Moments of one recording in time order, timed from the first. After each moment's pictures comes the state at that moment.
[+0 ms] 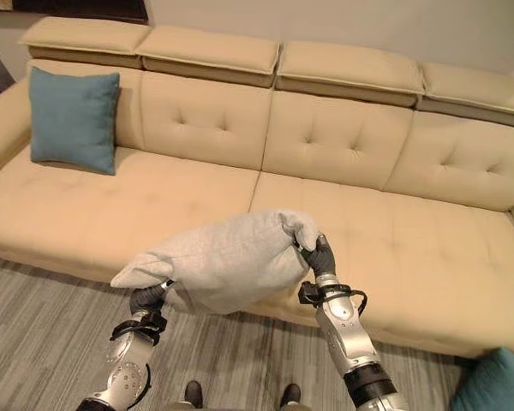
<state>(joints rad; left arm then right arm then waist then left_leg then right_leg) 0.07 0.27 -0.22 0.30 -0.87 -0.25 0.09 -0.12 -0.24 0.24 0.26 0.40 -0.18 -0.11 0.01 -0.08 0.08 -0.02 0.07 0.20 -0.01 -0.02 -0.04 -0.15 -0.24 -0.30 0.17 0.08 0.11</state>
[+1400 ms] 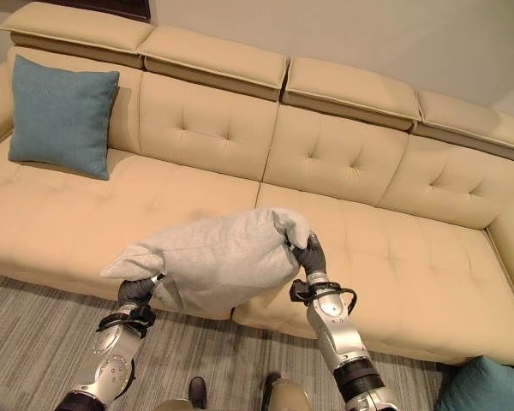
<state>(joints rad) 0.03 0.30 -0.21 0.29 -0.83 -0.23 0.09 -0.17 -0.23 0.24 0.28 0.39 -0.17 -0.11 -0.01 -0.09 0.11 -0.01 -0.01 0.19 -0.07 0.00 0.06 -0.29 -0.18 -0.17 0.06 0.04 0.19</state>
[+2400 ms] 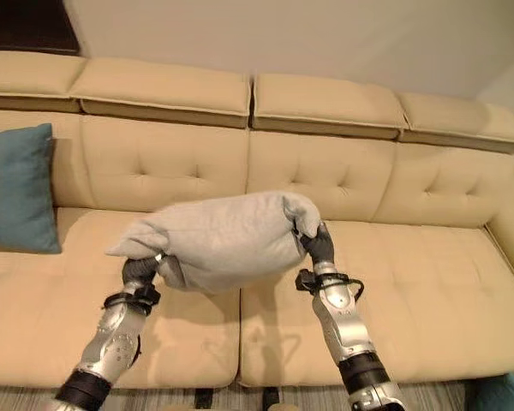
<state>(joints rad) -0.11 0.34 -0.19 0.26 -0.80 -0.27 0.14 -0.24 -0.22 0.21 0.23 0.39 -0.17 -0.14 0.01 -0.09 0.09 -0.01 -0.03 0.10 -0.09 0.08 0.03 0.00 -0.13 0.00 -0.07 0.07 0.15</state>
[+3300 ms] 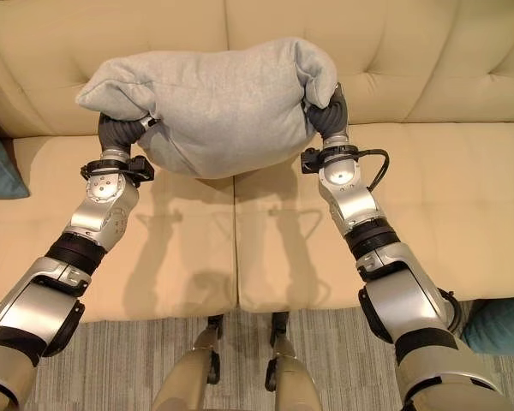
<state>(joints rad) -0.92 0.53 -0.40 0.66 -0.69 -0.32 0.33 -1.03 -0.45 0.39 0.71 0.38 -0.18 -0.34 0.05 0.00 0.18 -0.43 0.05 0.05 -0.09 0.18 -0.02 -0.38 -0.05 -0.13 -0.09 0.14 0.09</state>
